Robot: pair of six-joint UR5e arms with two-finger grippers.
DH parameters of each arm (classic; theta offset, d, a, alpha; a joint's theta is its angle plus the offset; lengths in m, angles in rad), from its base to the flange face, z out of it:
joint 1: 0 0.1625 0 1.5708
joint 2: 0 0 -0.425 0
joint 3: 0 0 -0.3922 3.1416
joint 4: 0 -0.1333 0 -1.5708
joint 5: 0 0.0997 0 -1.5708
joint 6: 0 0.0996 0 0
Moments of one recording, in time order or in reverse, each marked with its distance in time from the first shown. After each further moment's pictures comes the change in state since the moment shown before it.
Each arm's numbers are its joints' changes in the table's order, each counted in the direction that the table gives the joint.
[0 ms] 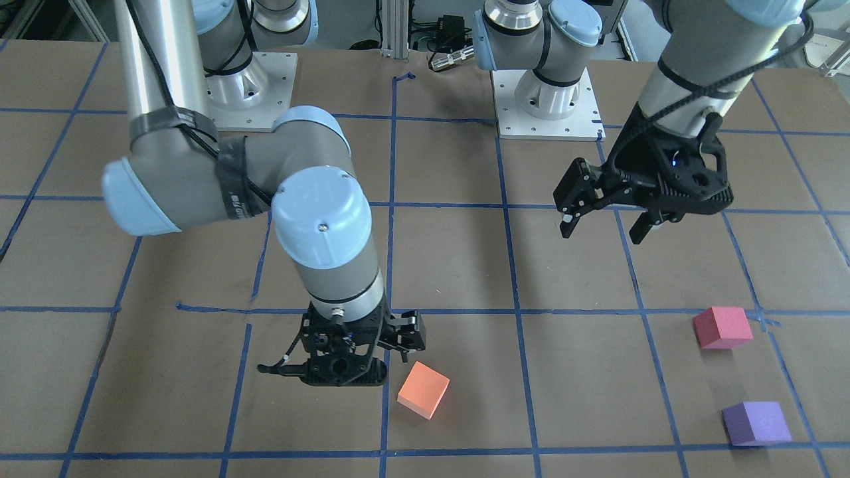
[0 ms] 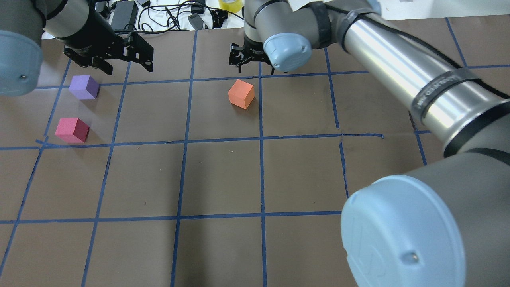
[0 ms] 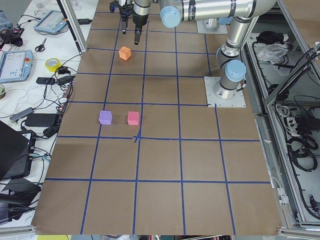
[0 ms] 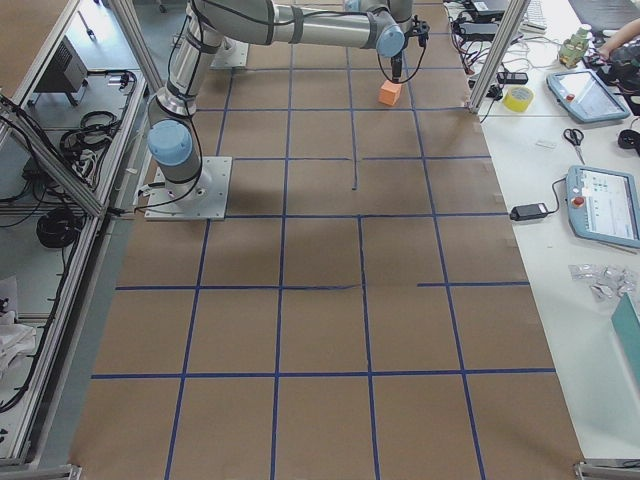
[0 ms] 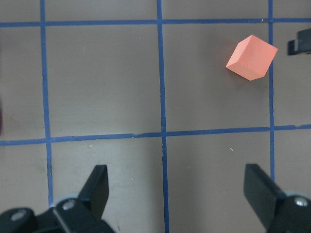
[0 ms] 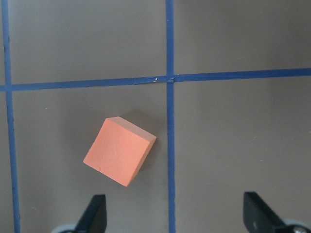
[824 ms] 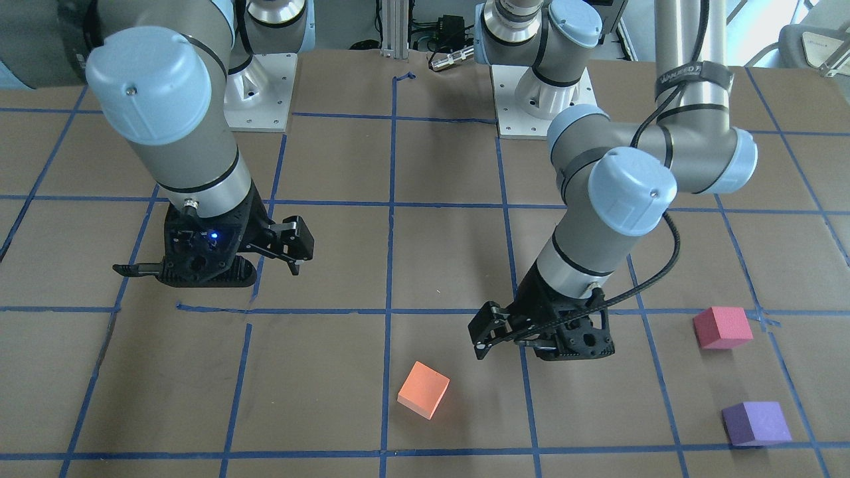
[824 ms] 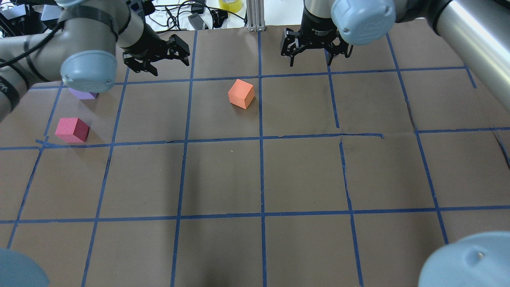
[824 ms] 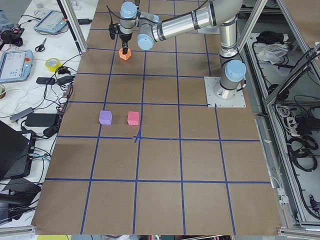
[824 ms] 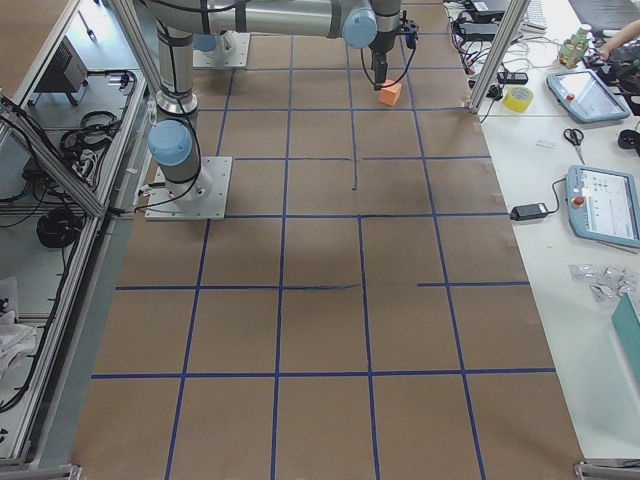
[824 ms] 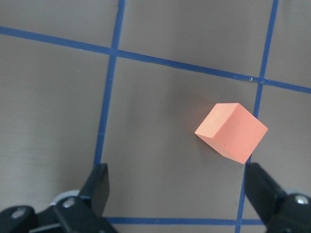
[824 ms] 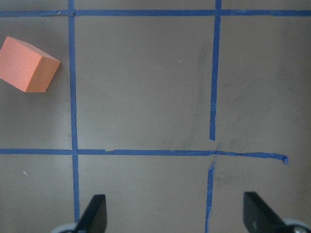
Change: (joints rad) left arm -0.134 -0.341 0.002 -0.419 -0.092 -0.250; right arm -0.144 -0.302 0.212 -0.207 -0.052 -0.183
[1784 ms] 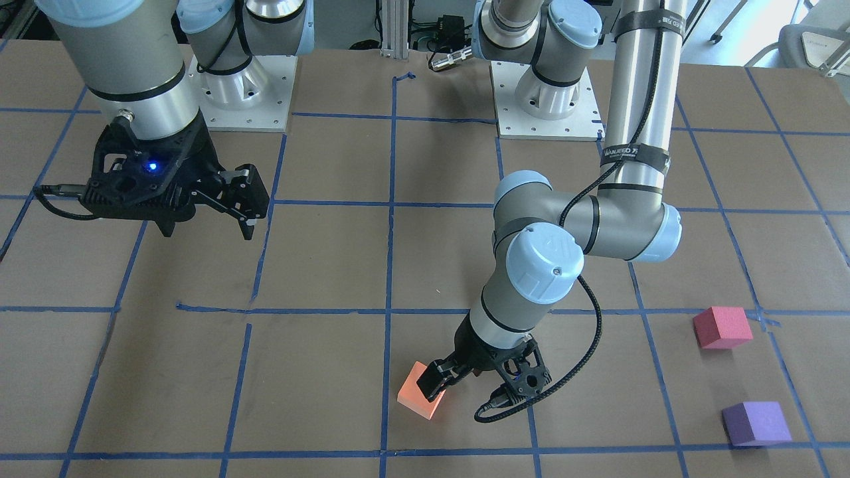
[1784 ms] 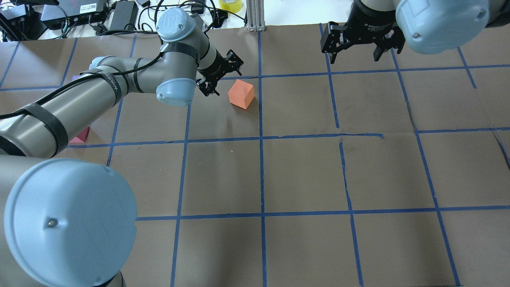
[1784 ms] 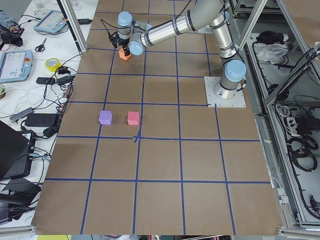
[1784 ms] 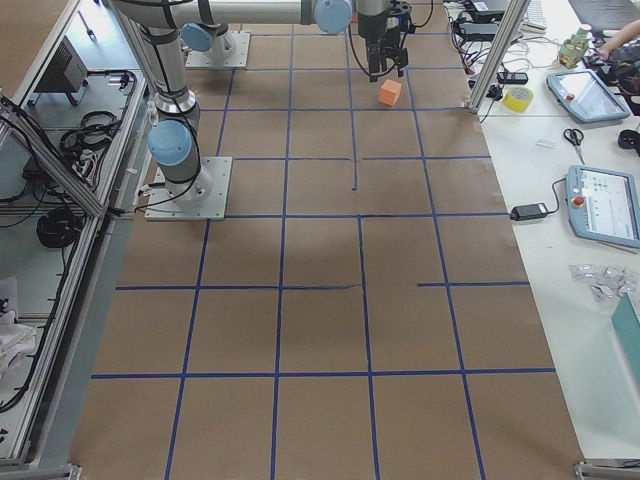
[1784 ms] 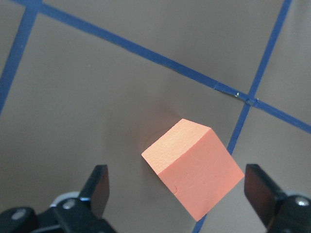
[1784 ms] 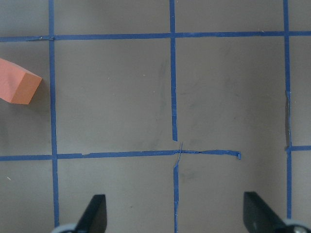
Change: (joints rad) left arm -0.089 -0.201 0.103 -0.062 -0.001 -0.710; right arm -0.043 -0.128 0.033 -0.003 -0.061 -0.012
